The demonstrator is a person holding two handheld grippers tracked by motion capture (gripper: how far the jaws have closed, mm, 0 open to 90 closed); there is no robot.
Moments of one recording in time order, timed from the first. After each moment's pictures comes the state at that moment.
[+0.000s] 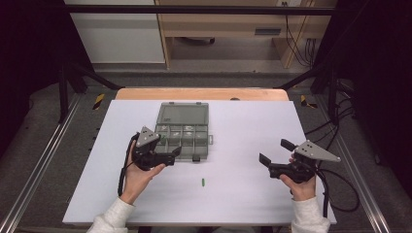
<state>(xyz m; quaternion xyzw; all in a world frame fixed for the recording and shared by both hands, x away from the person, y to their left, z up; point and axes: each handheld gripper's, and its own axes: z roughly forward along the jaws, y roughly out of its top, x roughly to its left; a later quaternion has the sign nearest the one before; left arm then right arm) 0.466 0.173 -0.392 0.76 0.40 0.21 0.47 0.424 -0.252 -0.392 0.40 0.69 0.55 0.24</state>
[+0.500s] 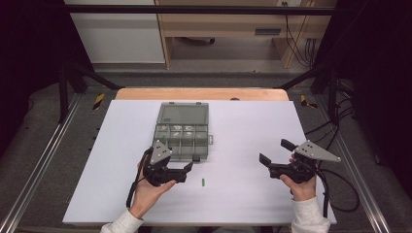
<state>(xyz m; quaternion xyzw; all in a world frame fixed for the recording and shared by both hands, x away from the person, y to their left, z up) 0.435 0.142 -0.410 0.78 0.37 0.20 0.45 0.424 -0.253 -0.391 0.40 0.69 0.55 0.24</state>
